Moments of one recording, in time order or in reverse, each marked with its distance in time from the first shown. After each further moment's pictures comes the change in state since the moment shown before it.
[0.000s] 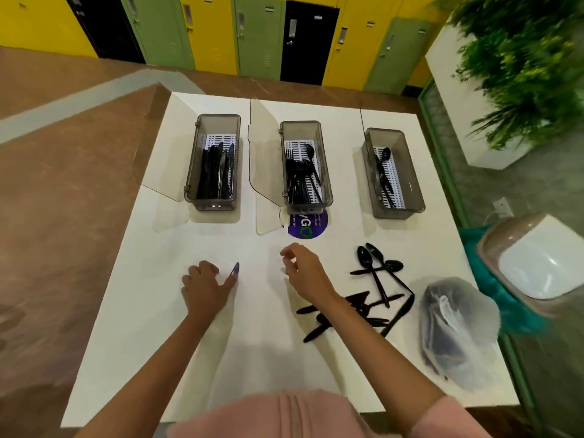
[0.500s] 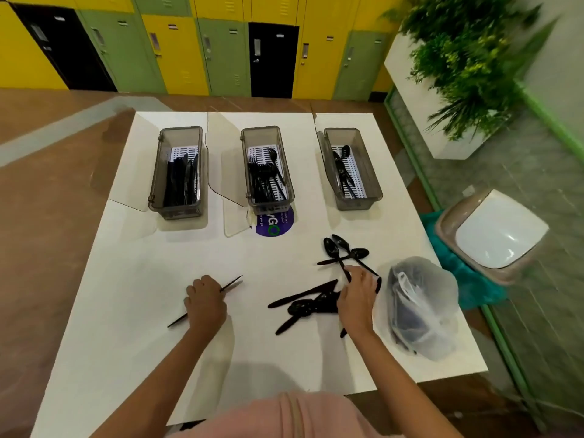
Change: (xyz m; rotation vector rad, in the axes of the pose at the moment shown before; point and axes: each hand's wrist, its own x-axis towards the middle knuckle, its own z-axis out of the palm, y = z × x) left_hand -0.032 0.017 0.046 0.304 -0.022 0.174; right_hand -0.088 0.104 -0.059 -0.283 0.548 0.324
